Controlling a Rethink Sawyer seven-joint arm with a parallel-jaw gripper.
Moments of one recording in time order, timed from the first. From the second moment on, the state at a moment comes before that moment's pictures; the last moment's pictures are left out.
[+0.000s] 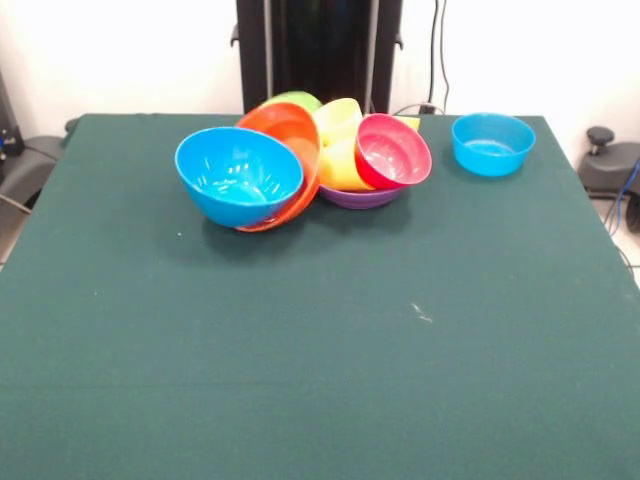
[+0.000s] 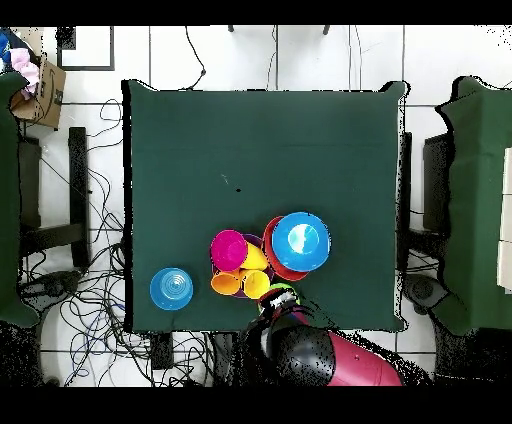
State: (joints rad) arm -0.49 -1.25 -0.04 2.30 -0.05 0.58 2.37
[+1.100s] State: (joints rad) arm -0.40 -0.96 -0.02 2.10 -0.15 0.32 2.37
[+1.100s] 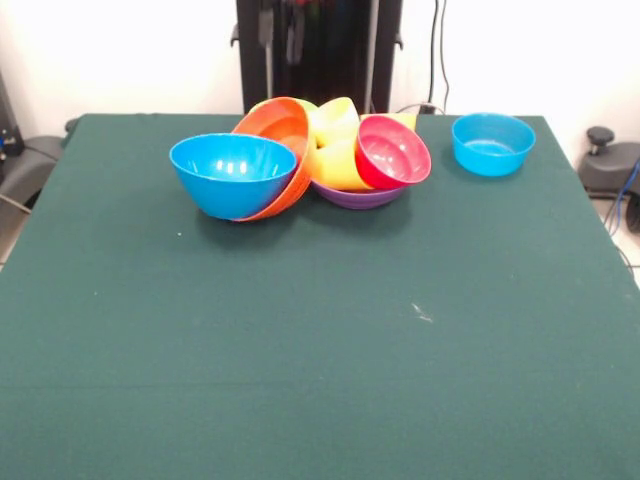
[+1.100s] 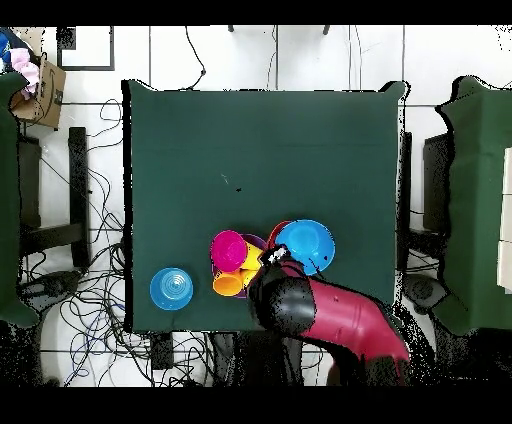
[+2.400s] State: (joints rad) arm -0.36 -0.47 -0.12 1.81 -0.23 0.15 2.37
